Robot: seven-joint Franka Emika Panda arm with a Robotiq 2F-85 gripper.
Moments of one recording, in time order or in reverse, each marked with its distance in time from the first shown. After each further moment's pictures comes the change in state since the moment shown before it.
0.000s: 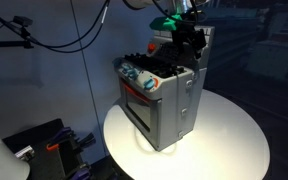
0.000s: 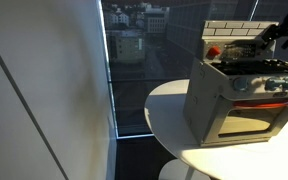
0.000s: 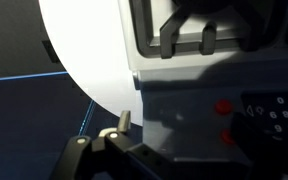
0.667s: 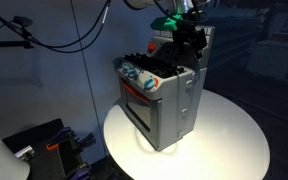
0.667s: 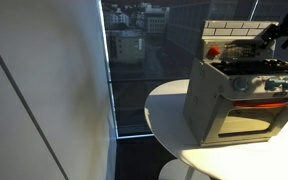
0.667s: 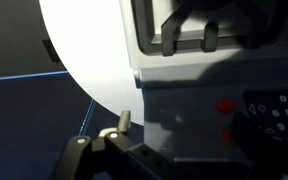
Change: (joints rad) arm 0.000 0.008 -0.002 0.009 0.000 0.000 -0.001
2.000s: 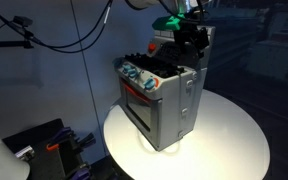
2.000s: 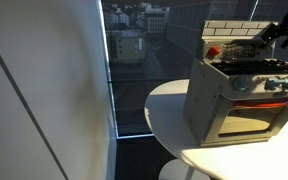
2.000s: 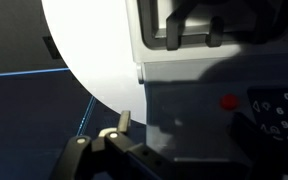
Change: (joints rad) arm 0.000 0.013 -0.004 0.019 0.000 0.000 -0.020
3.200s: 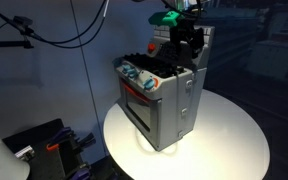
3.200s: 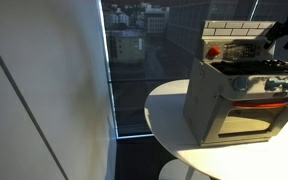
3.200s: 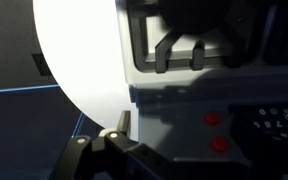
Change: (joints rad) arm -0.002 -0.034 -0.001 0.000 0.088 -0.117 -0.076
